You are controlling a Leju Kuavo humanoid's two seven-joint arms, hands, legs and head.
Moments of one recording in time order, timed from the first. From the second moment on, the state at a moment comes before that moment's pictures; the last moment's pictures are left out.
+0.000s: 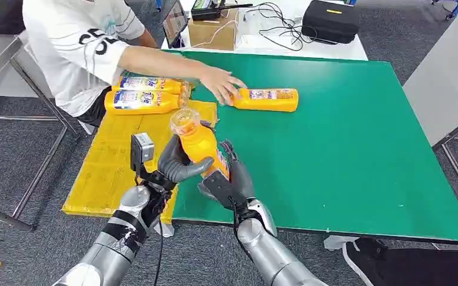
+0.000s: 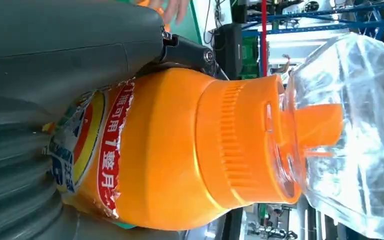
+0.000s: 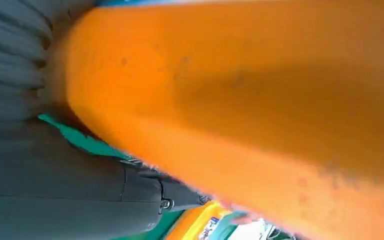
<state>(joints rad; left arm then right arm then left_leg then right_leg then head) -0.45 -0.18 -0.19 -0.96 0.15 -0.32 -0.52 -0.46 0.31 0.40 -0.67 0.37 -0.49 -0.38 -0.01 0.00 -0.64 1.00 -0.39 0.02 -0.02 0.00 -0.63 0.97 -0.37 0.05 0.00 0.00</state>
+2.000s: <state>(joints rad) -0.79 0.16 -0.57 -0.34 -1.31 0.27 -0.30 -0.40 0.26 0.30 -0.96 0.25 -0.47 -0.47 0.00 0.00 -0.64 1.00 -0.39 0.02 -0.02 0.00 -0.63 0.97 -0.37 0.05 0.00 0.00</state>
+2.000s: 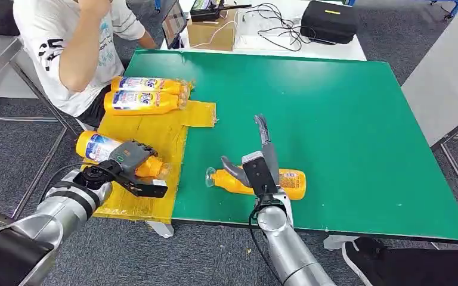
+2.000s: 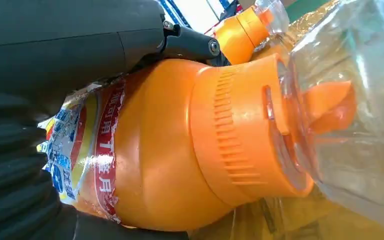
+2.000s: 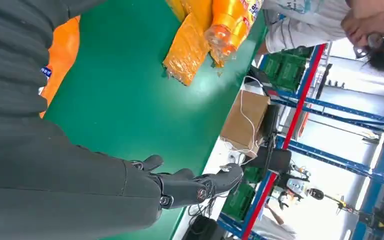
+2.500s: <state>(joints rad) -0.79 0.16 -0.57 -0.33 -1.31 0.26 -0.33 -0.40 0.27 0.30 -0.95 0.25 -0.46 -0.48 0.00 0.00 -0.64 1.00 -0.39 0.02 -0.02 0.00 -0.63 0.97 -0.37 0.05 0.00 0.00</state>
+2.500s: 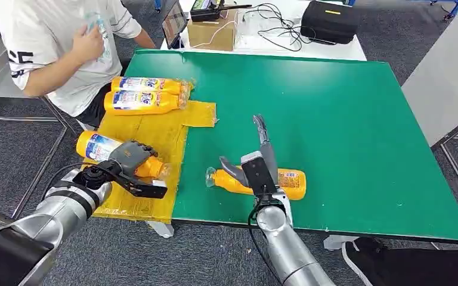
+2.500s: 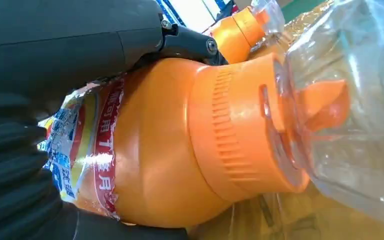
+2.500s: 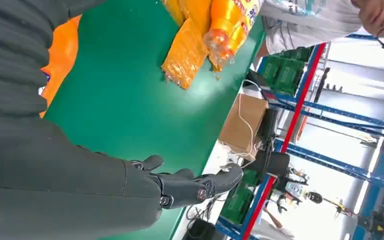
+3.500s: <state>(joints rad) -0.67 0.10 -0.39 -0.35 -1.05 0.50 -0.48 -0.43 0.24 0.39 -0.86 0.45 -0.48 -0.35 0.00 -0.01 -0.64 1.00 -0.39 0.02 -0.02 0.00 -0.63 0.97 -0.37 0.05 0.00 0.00</state>
